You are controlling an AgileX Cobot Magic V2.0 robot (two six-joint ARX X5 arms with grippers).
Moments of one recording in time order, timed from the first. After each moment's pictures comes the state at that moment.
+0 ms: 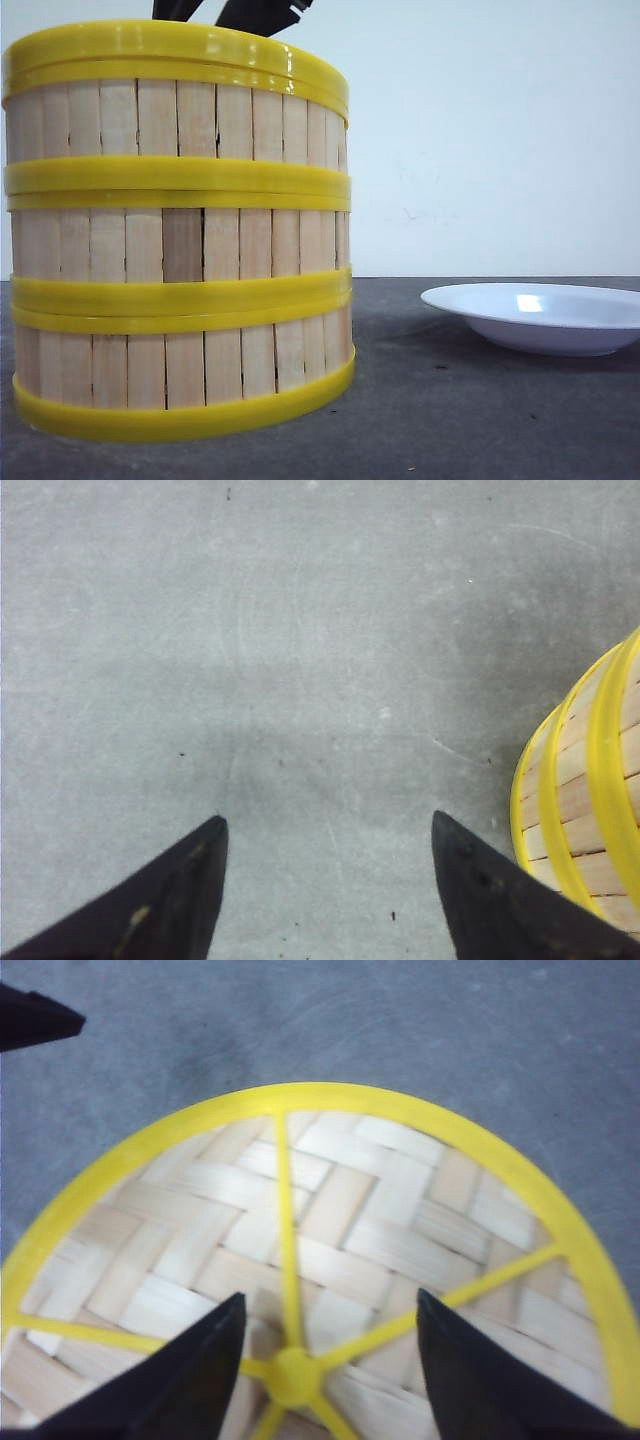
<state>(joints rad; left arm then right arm) -0.06 0.83 0.93 -0.86 -0.11 -0.02 0.84 1.78 1.83 -0.81 -0.16 -0.12</state>
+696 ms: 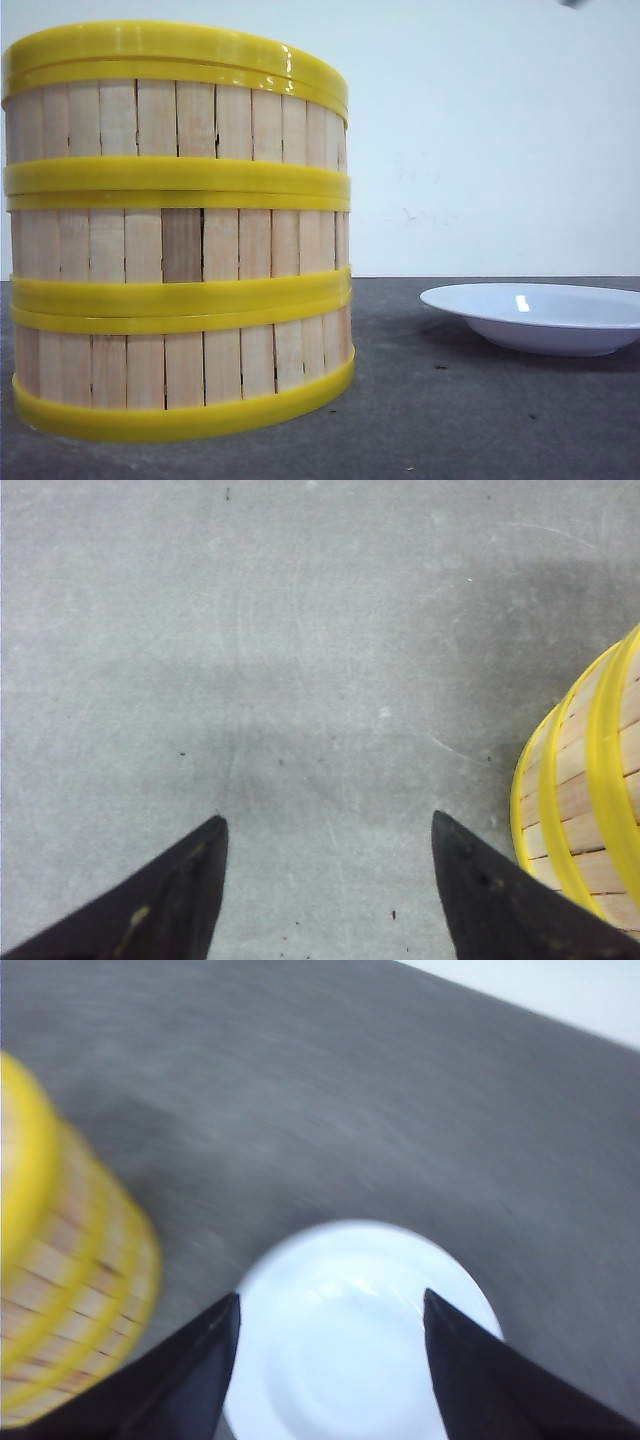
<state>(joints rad) -0.06 0.83 0.93 -0.86 -0.11 -0.02 0.21 1.15 1.34 -0.88 -0.16 -0.09</state>
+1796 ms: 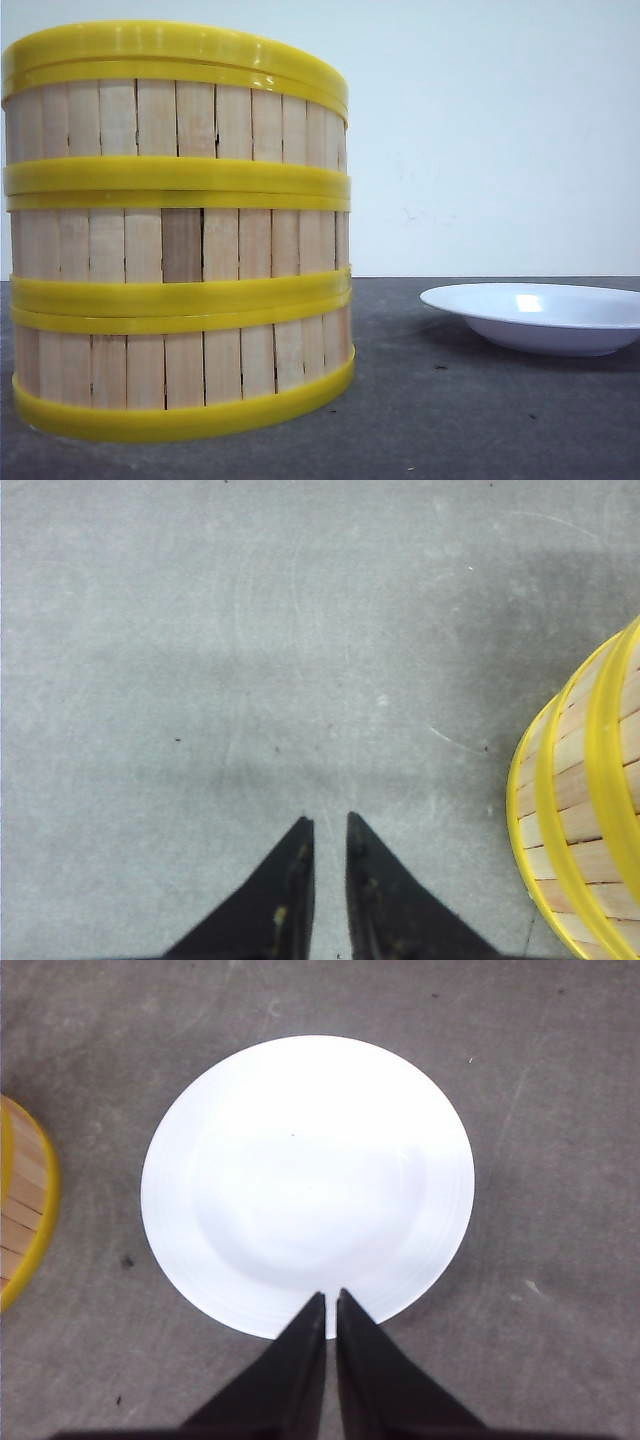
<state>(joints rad) -0.06 0.83 0.93 -0.88 -0.11 -0.04 0.09 0.85 0.90 -0.80 -0.16 0.01</state>
